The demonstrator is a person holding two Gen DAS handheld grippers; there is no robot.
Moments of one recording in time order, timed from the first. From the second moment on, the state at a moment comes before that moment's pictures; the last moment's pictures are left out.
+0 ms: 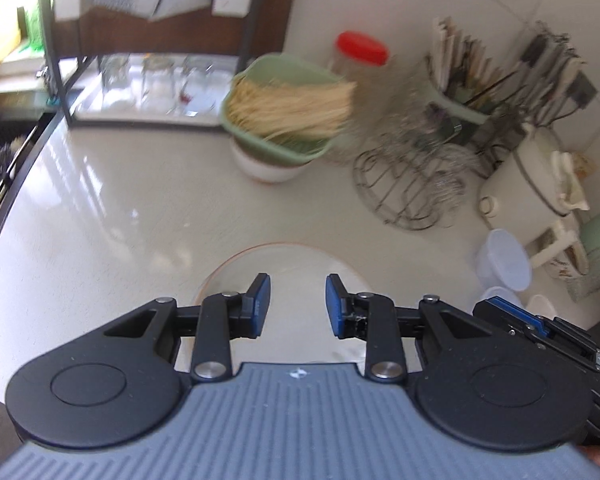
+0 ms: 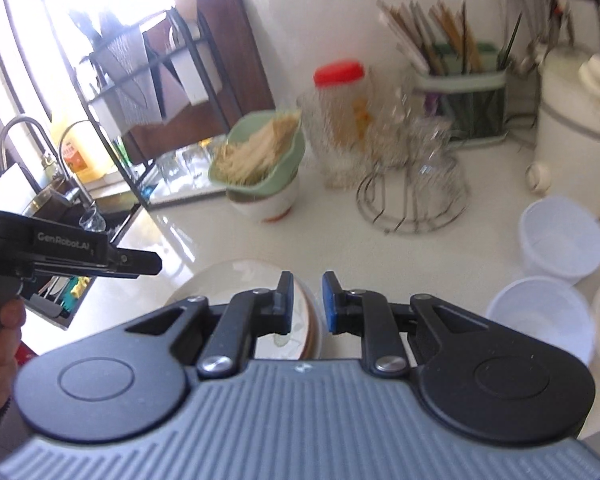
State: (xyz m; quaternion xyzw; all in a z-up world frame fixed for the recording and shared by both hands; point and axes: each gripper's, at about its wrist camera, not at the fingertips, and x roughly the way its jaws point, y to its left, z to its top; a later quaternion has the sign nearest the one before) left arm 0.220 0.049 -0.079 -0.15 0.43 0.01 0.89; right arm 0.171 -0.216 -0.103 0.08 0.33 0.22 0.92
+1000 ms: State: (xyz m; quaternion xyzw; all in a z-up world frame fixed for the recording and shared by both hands) left arm 0.201 -0.018 -0.049 -0.13 0.41 -0.08 0.90; right arm 0.110 -0.265 -0.062 0.09 0.30 0.11 0.94
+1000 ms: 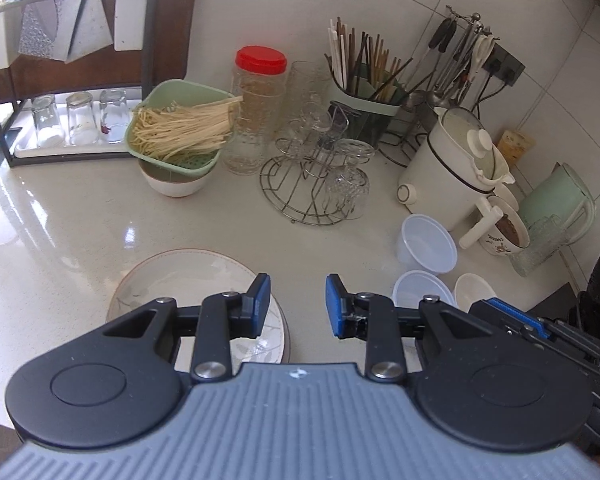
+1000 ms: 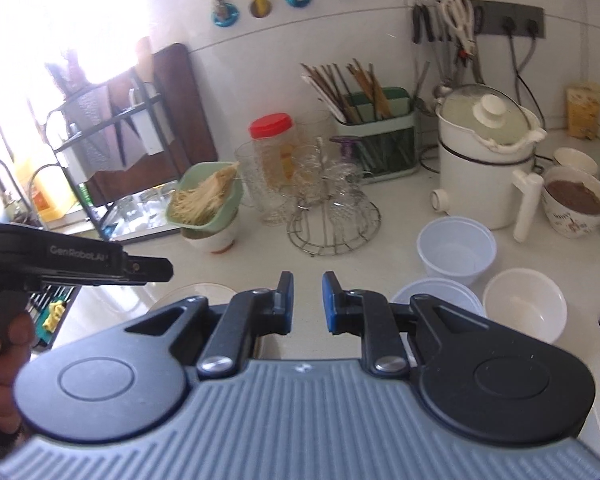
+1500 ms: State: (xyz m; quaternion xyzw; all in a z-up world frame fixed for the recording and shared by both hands) left arm 0.216 -0.023 -0.059 -0.09 0.40 -0.17 0.89; right arm 0.098 -0.271 -0.072 0.14 0.31 0.00 0.94
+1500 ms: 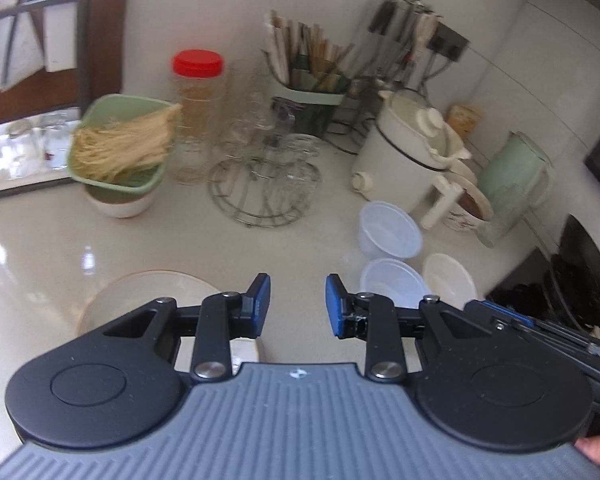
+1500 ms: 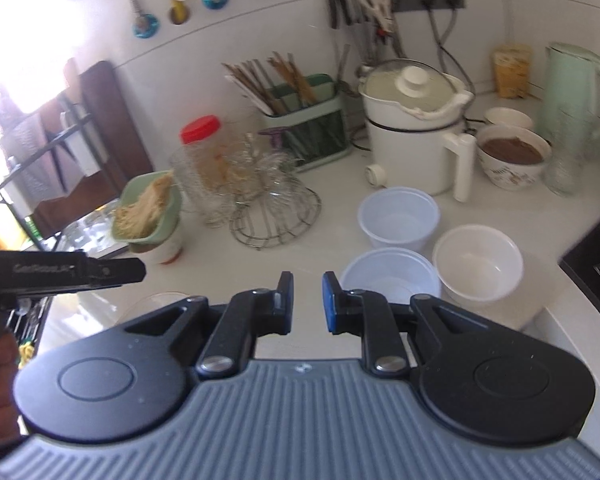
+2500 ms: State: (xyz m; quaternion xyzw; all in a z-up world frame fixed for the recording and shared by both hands) left arm 0.279 -0.138 -0.126 0.00 0.46 -0.21 0.86; right arm 0.139 -0.348 -0.124 0.17 0.34 -0.09 0.92
